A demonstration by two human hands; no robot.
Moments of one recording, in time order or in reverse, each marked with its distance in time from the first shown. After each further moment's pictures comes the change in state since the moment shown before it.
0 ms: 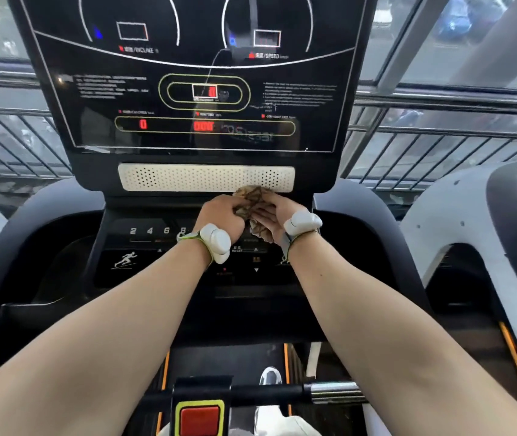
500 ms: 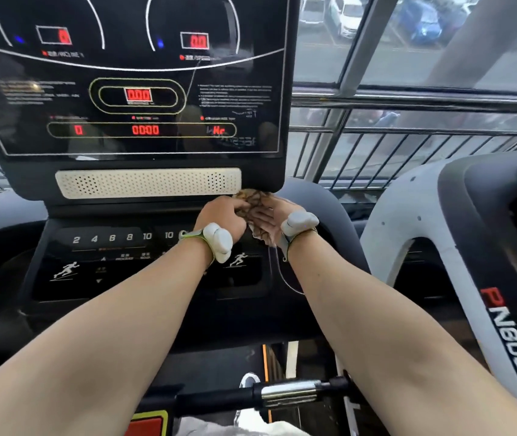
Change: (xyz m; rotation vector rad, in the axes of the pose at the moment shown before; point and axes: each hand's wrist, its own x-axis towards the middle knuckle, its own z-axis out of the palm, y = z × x) left_hand 0.014 0.077 0.063 -0.036 -0.061 -0.016; right_hand -0.015 -0.059 -0.082 -0.095 0.076 0.036
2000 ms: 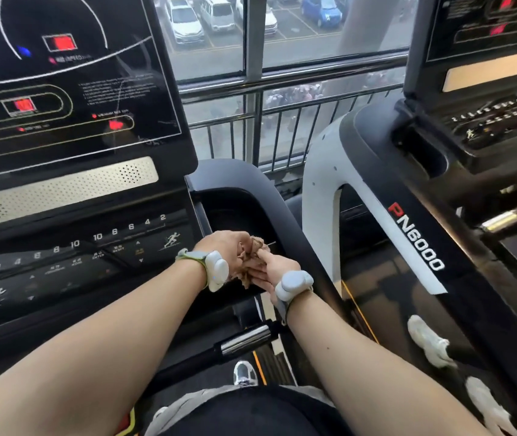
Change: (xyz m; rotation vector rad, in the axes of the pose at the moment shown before) left_hand -0.093 0.060 0.105 0.480 -0.433 0.384; right_hand -0.133 0.112 -0.154 0.127 0.244 0.061
